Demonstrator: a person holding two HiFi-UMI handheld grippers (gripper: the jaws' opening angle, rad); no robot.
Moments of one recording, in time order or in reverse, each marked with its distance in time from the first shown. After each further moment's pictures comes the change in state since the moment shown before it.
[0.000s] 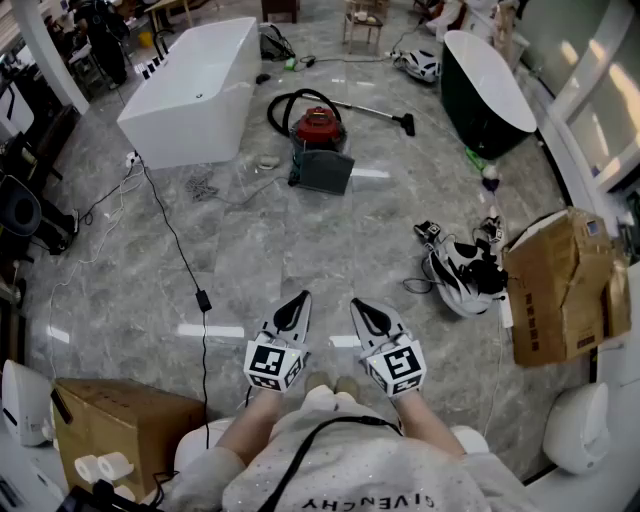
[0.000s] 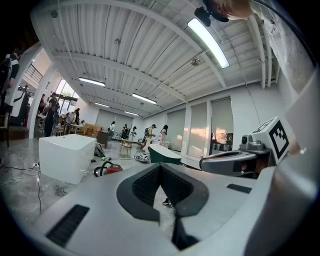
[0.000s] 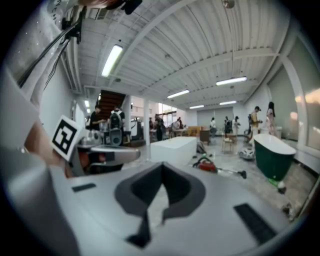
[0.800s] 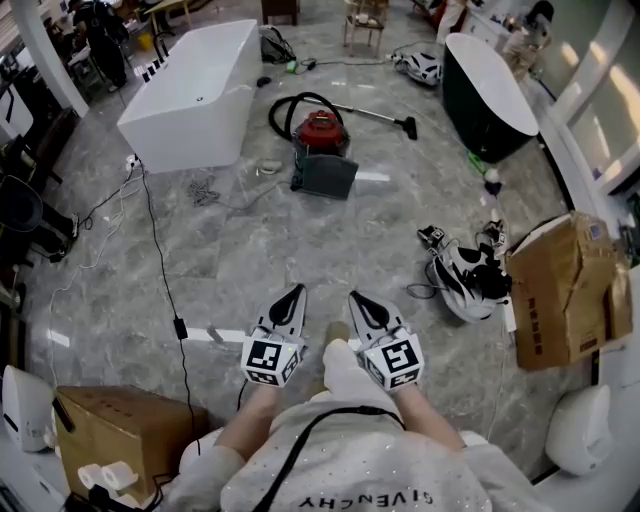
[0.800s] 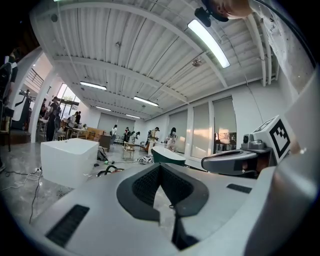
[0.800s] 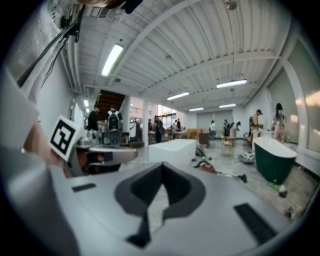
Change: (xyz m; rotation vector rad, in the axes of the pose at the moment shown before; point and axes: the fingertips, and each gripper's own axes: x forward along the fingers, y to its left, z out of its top) left arm 0.016 0.046 0.010 0.029 -0.031 0.029; right arm 0.045 -0.007 0.011 -0.018 -0.027 -0.014
